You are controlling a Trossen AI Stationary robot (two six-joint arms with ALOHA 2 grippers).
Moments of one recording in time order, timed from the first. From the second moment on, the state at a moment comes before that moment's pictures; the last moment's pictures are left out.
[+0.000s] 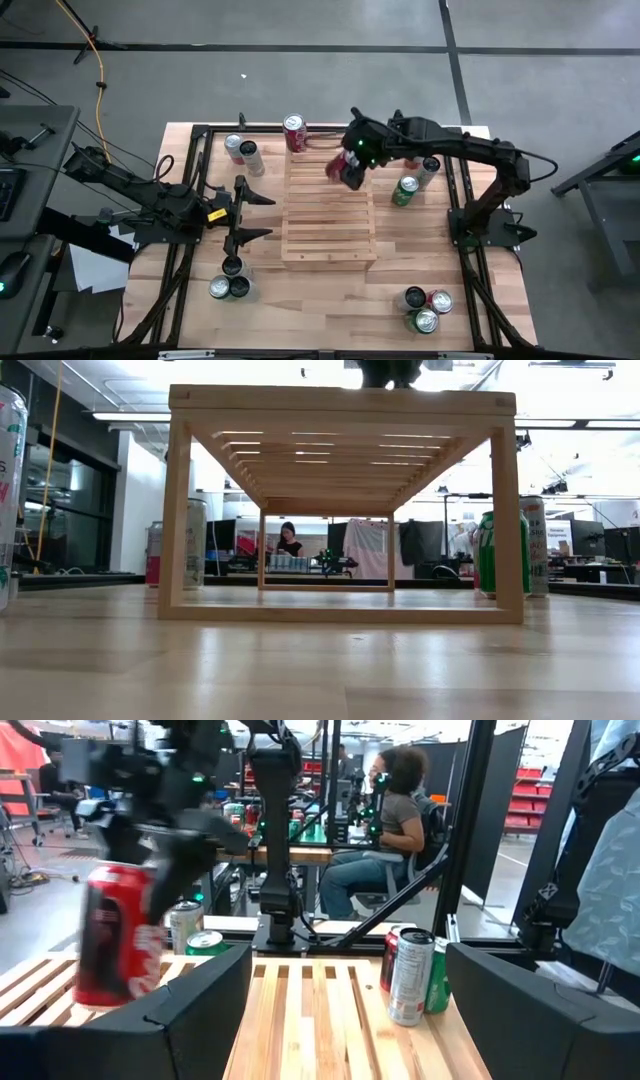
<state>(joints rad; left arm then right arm) -0.40 0.82 0.62 0.23 -0.38 -0.05 -0.16 1.65 1.76 -1.08 0.13 0.29</state>
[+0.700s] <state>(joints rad) -0.37 1.01 0.62 0.42 -0.38 -0.02 0.10 1.67 2.07 -1.28 0.27 0.37</state>
